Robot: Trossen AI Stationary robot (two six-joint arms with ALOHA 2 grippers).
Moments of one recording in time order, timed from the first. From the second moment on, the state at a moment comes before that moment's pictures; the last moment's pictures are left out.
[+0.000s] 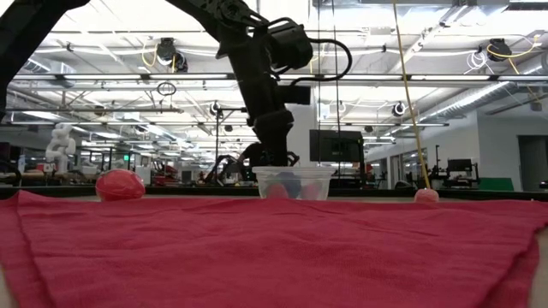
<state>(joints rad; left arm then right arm) 0.20 2.03 1.57 -0.65 -0.24 0.17 -0.06 1.16 1.04 0.18 0.05 -0.41</state>
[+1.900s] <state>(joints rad) 0.24 1.13 0.91 -0.90 -0.36 -0.28 -0.02 1.20 1.04 -0.05 -0.08 -0.28</state>
